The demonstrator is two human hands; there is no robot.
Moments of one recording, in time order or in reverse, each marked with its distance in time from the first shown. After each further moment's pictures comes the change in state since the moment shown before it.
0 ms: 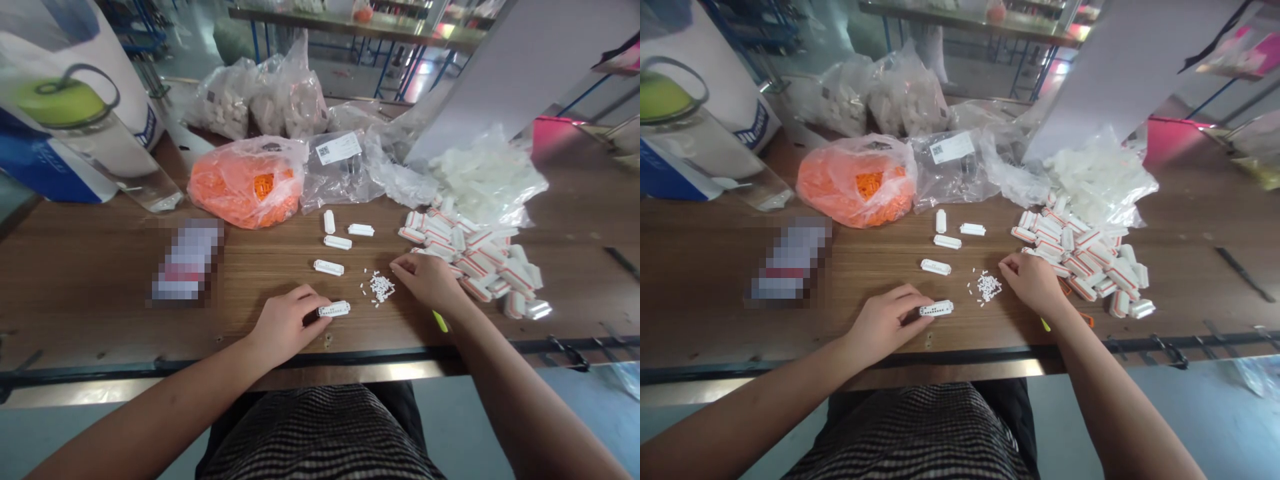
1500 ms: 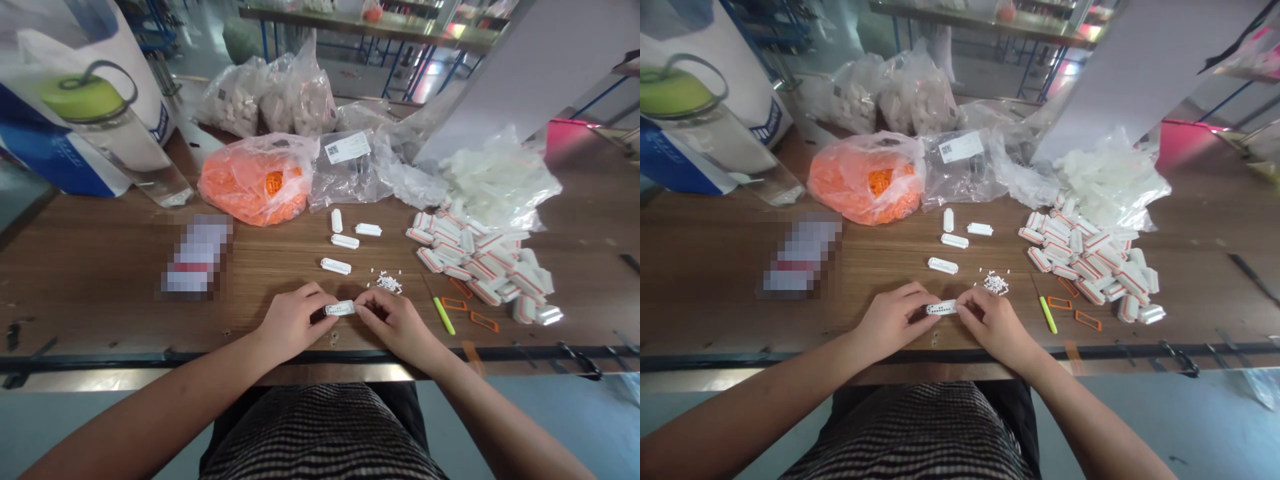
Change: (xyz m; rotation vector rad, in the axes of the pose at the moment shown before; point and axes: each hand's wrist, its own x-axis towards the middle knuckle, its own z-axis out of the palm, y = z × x) left_hand -0.002 -0.002 0.001 -0.002 -0.007 0.006; right_hand -0.060 -0.063 0.030 0.507 -0.124 -0.327
